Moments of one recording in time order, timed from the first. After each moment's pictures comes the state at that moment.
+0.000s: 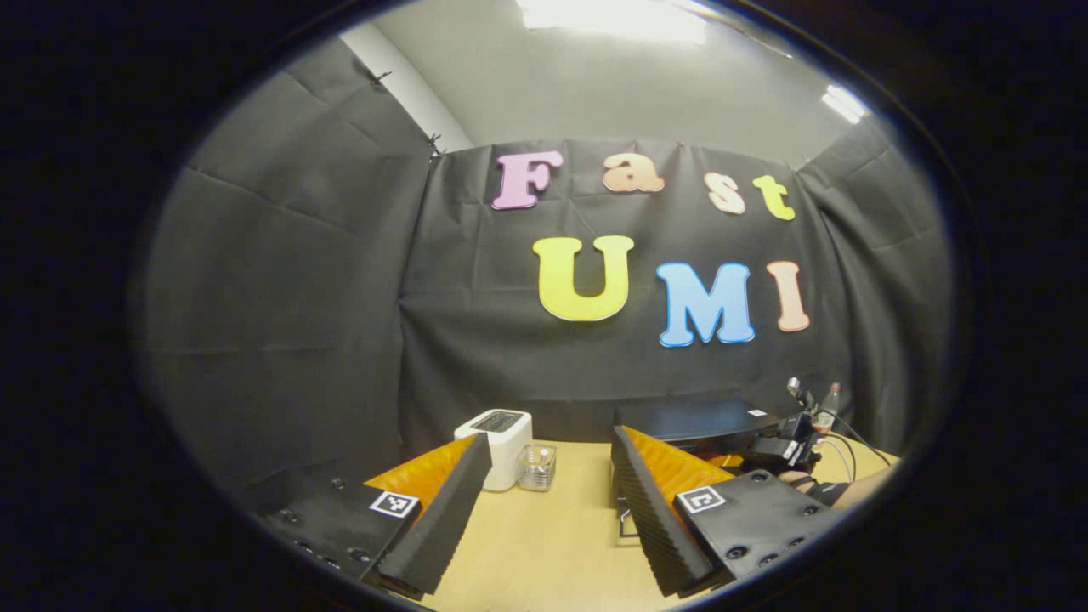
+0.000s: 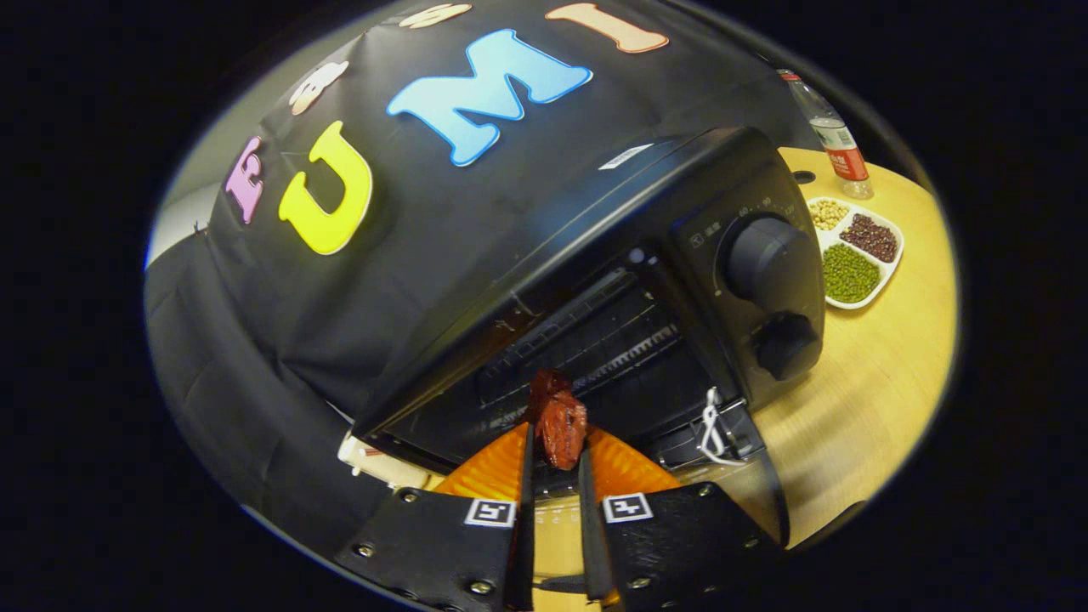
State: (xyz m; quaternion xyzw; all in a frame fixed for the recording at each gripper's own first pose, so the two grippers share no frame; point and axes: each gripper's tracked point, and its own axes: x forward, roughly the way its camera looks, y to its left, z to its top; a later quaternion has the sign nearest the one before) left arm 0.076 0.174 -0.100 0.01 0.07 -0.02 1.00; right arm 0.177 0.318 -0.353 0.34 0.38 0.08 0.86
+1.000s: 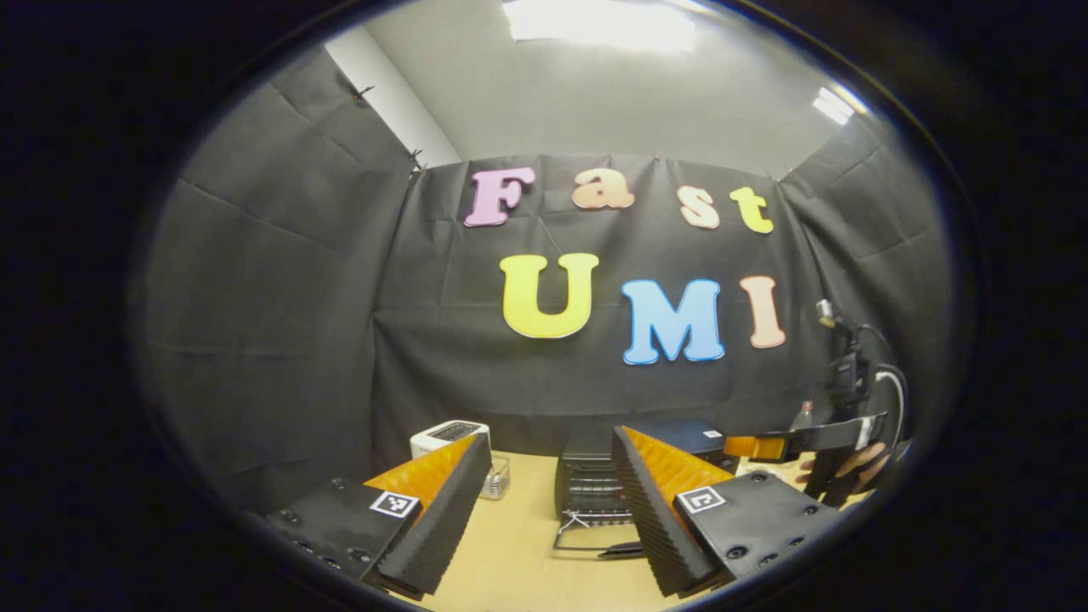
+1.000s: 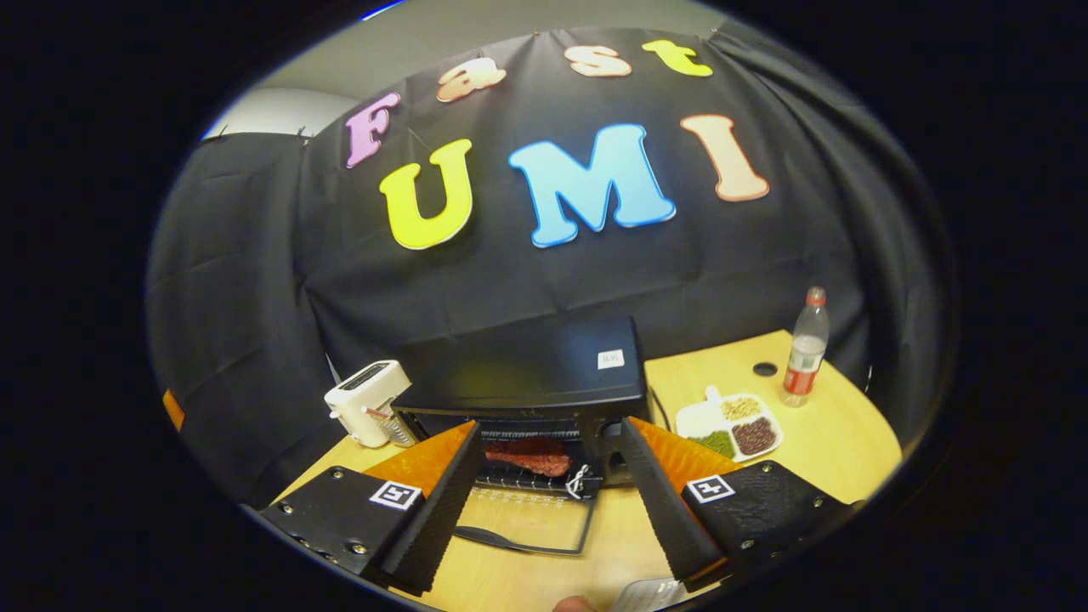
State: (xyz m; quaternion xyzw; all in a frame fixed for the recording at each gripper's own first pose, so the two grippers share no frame) left arm 0.058 0.061 -0.080 0.00 0.04 -0.04 1.00; right arm 0.118 0.188 -0.179 0.11 0.23 0.15 0.95
